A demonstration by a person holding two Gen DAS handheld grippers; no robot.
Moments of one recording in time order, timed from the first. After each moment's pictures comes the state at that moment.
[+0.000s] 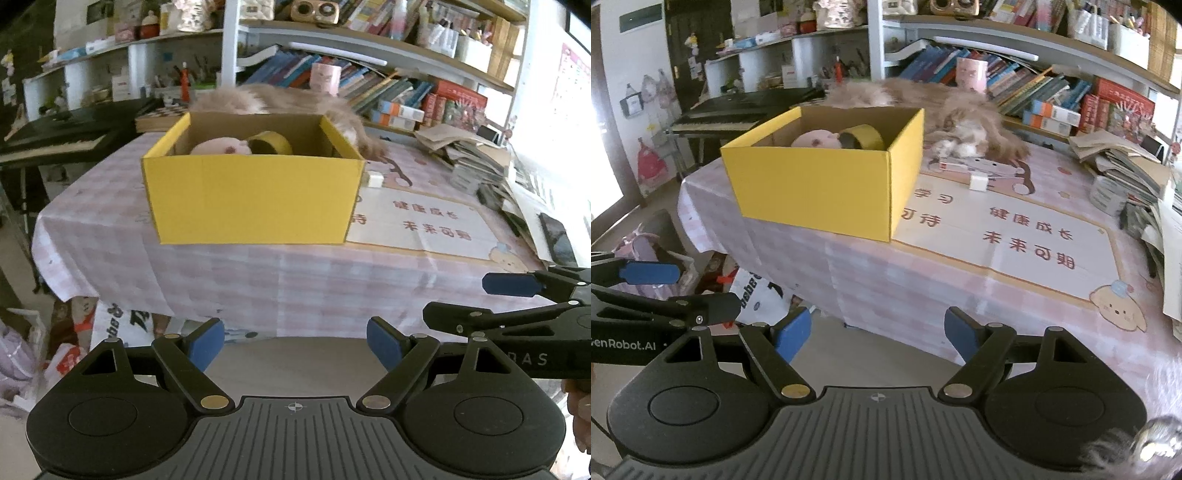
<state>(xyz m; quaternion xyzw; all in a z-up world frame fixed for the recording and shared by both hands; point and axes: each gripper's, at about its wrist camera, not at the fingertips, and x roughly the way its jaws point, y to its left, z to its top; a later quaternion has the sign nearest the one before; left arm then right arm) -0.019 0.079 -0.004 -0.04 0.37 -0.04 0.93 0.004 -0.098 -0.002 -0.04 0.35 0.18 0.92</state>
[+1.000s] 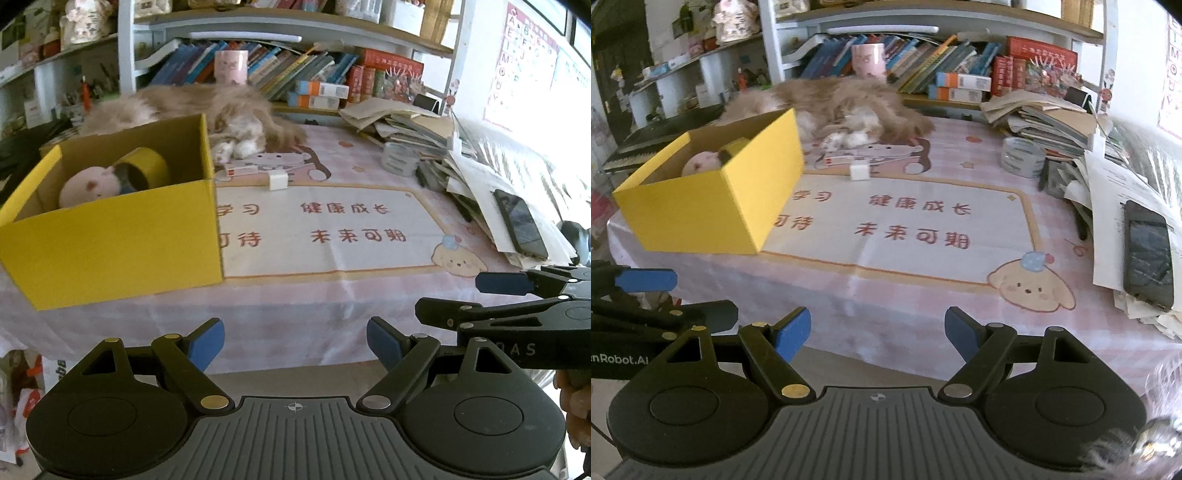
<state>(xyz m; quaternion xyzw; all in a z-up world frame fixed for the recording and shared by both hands) 0.066 -0.028 -0.010 0.00 0.38 -0.13 0.91 0.056 -0.207 -0.009 0.01 0.37 0.08 0.92</state>
